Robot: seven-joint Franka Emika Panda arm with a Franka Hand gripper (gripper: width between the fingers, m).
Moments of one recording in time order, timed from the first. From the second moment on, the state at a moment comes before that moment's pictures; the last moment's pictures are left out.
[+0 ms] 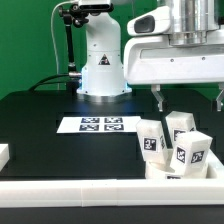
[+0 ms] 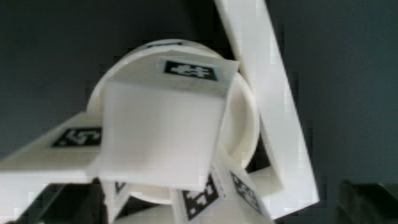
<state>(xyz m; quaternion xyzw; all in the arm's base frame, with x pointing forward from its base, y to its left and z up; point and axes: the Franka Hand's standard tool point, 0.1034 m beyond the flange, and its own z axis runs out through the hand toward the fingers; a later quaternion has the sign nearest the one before) 0.601 0.102 0.111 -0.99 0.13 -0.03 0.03</state>
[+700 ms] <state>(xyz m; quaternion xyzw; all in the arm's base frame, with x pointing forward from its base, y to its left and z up) 0.598 0.092 0.104 -0.99 -0.13 -0.03 0.01</state>
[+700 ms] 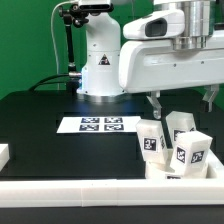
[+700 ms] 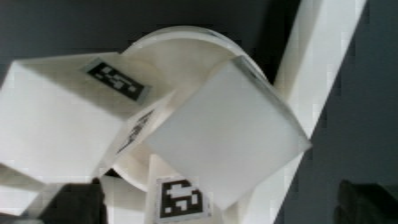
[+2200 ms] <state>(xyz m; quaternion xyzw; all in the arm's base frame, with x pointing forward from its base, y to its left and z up) 0.589 0.108 0.084 -0.92 -0.39 -0.02 -0.01</state>
